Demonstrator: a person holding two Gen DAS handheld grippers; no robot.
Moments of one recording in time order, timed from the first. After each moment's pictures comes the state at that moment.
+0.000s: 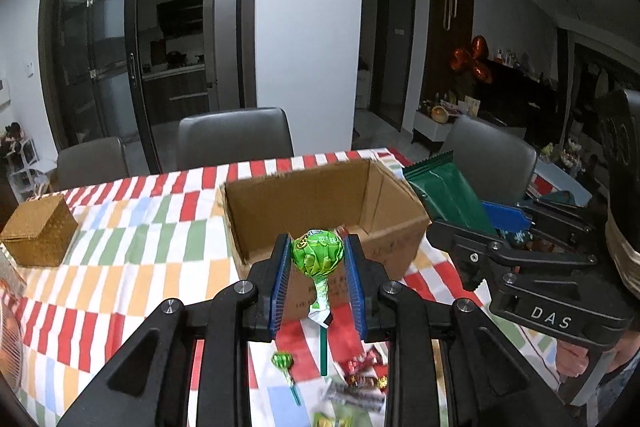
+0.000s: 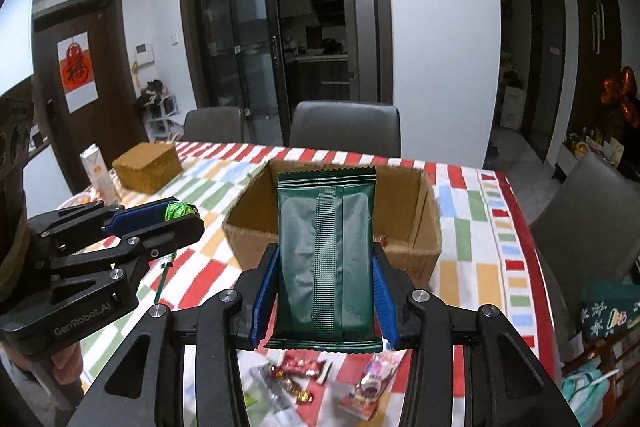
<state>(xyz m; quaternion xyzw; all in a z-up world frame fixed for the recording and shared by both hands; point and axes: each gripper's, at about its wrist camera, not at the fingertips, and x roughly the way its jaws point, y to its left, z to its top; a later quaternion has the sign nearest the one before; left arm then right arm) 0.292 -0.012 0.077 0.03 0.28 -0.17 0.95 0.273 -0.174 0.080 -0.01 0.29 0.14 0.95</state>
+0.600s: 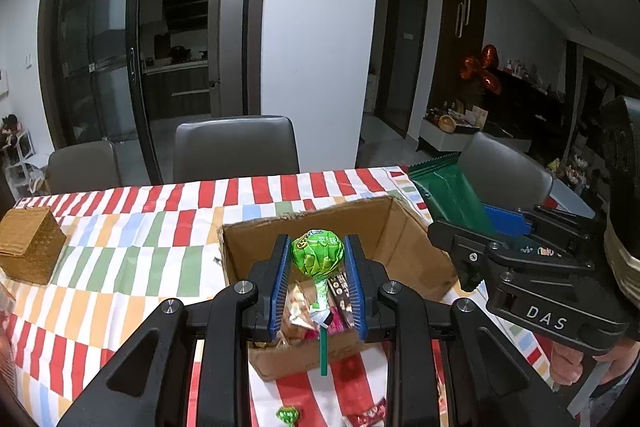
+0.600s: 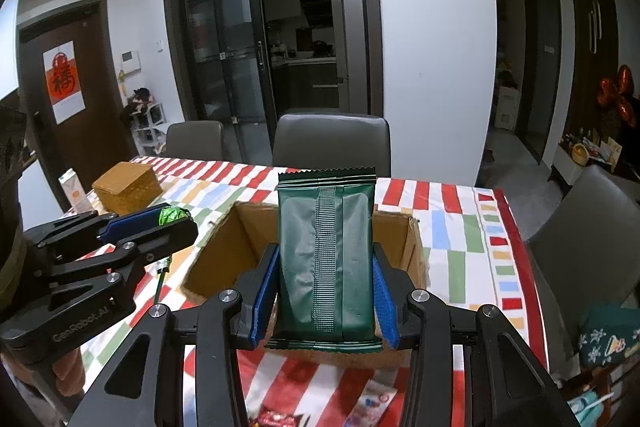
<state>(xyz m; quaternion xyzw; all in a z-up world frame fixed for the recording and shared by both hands) 0.369 -0.016 0.084 0.01 0.28 -0.16 0.95 0.350 -0.183 0.095 0.00 0.29 0.12 0.95</state>
